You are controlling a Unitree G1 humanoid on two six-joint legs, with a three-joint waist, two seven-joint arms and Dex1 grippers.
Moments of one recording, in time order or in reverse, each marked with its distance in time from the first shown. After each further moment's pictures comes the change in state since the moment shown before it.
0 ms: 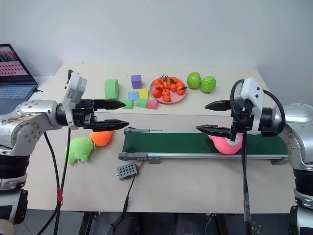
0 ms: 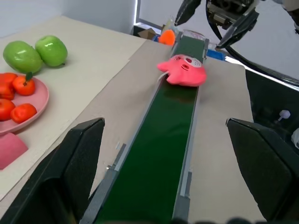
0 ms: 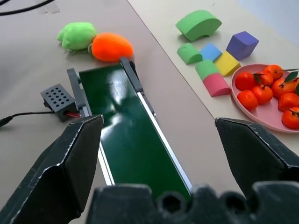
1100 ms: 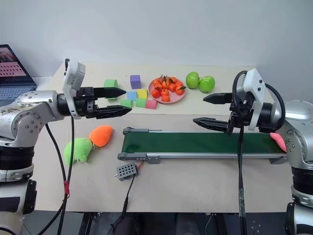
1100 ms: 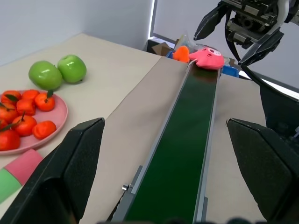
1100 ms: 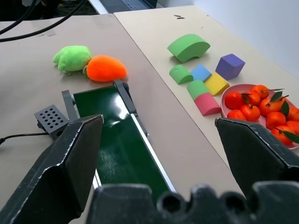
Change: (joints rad) left arm -0.092 -0.051 0.037 0.045 0.021 0.074 0.048; right arm -0.042 0.027 -0.002 -0.014 0.038 0.014 -0.062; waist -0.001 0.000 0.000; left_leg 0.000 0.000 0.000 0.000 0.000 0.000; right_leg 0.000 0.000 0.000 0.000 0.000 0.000
